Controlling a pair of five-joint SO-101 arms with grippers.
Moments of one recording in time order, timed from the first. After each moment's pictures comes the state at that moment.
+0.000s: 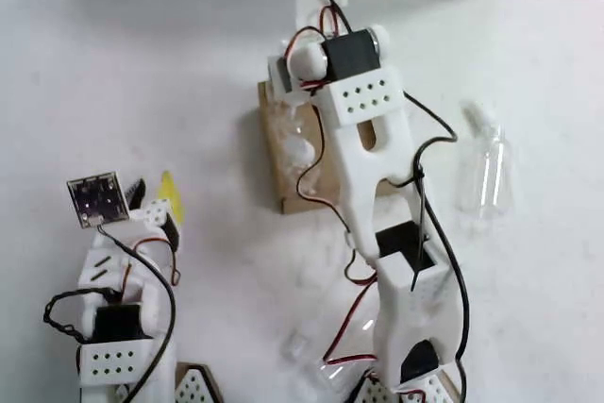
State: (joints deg) left arm -11.2 -91.2 97.7 30.5 11.4; right arm -24.4 24.0 -50.9 92.9 -5.8
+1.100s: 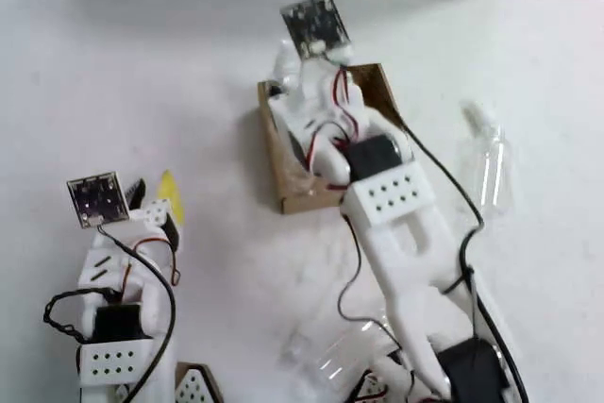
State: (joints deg) left arm -11.2 -91.2 97.7 30.5 11.4; right arm -26.5 -18.8 19.3 41.6 2.9
